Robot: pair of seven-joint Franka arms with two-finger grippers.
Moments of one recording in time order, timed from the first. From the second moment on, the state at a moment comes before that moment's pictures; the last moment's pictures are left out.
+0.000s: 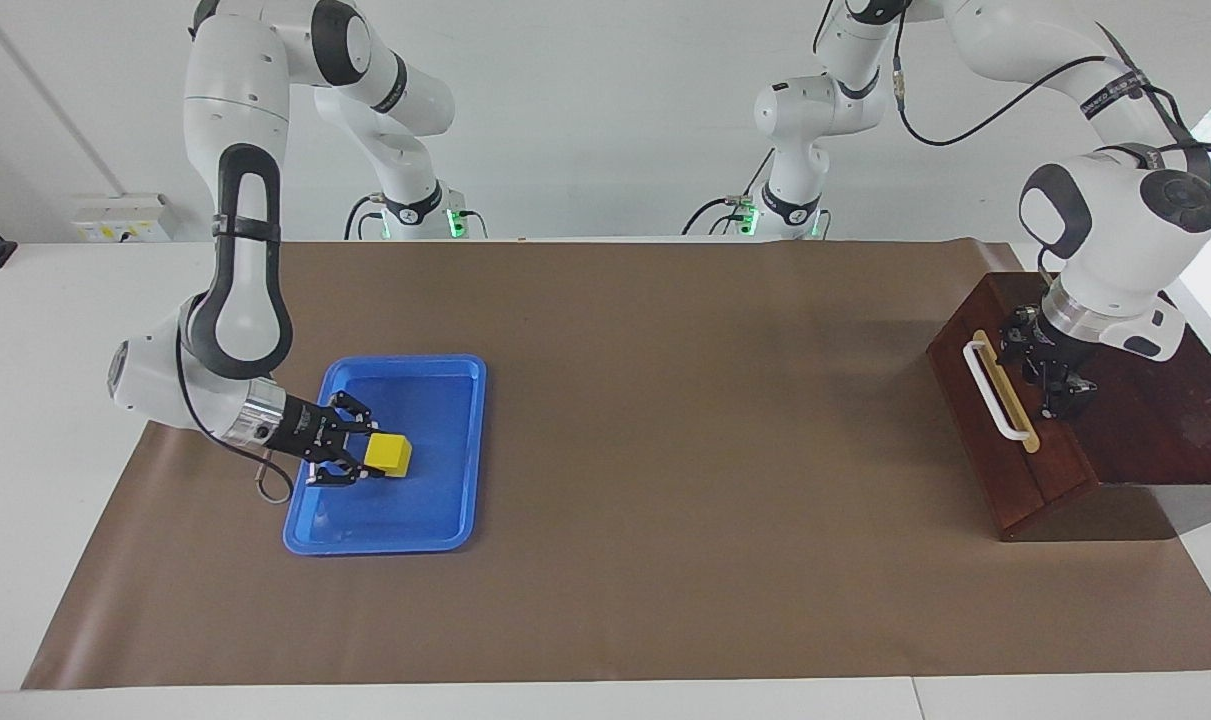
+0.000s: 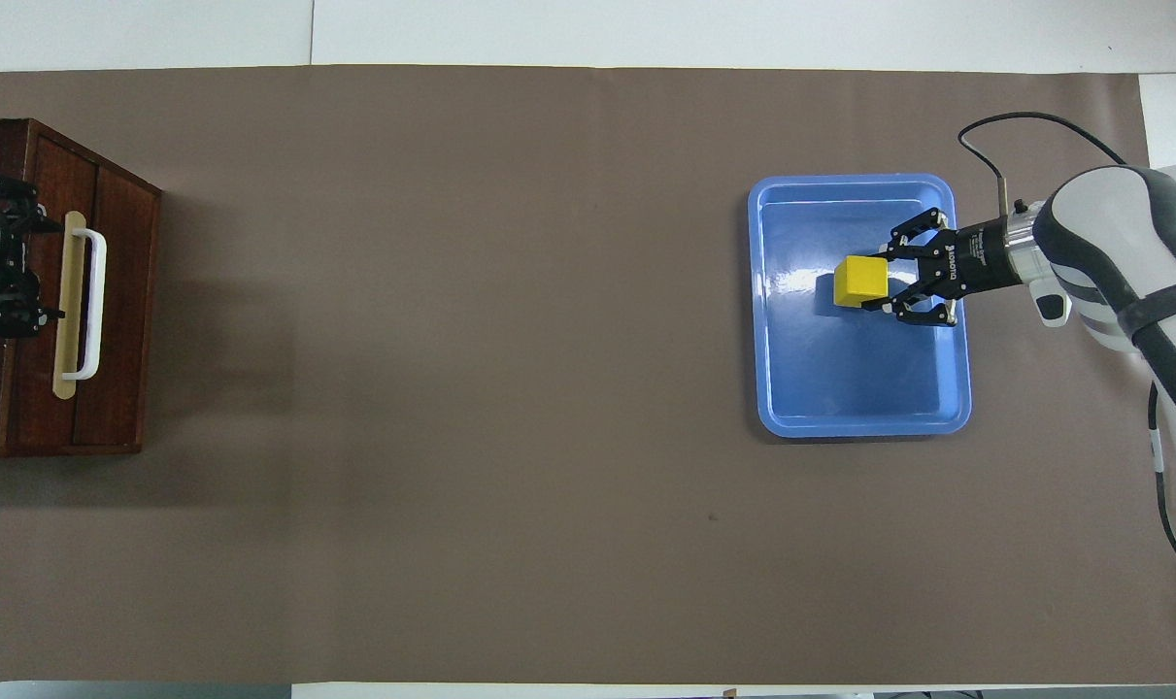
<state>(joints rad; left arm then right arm) 0.07 0.20 0.05 -1.75 0.10 1.99 -1.49 -0.13 0.48 -0.03 -1.78 0.75 1.95 1.09</state>
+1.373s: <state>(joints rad) -0.06 -0.06 0.02 -1.73 0.01 1.57 -0.18 -0.07 0.30 -0.02 -1.86 0.73 1.97 1.00</state>
